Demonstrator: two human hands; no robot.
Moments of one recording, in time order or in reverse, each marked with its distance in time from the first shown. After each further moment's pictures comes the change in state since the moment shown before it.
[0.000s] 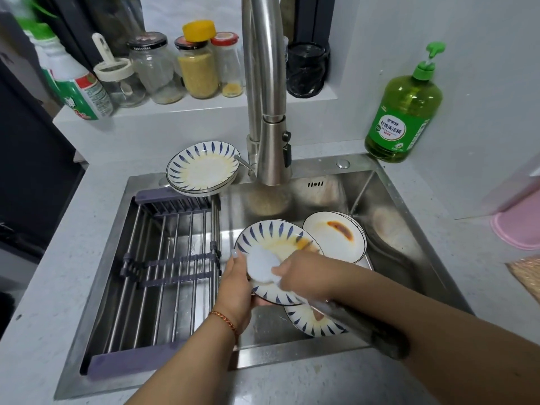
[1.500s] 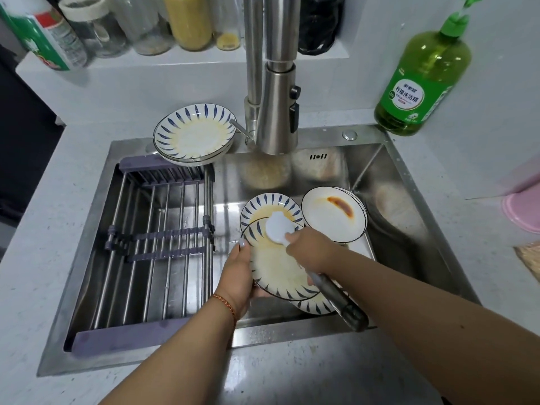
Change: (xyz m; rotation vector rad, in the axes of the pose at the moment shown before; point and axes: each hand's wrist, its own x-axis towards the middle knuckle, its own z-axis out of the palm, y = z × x) left_hand 0.020 -0.032 -0.005 0.122 -0.024 -0.094; right_hand 0.037 0.031 0.016 0.173 0.059 0.232
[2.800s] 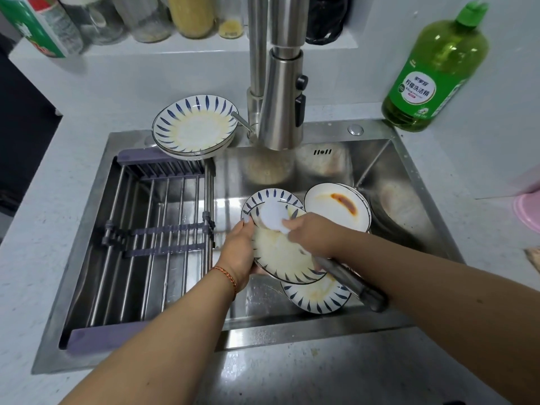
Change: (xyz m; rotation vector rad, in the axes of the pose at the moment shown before) left_hand 0.016 0.032 0.010 0.078 0.020 0.047; right_hand 0.007 -0.003 -0.020 0.295 -0.042 0.014
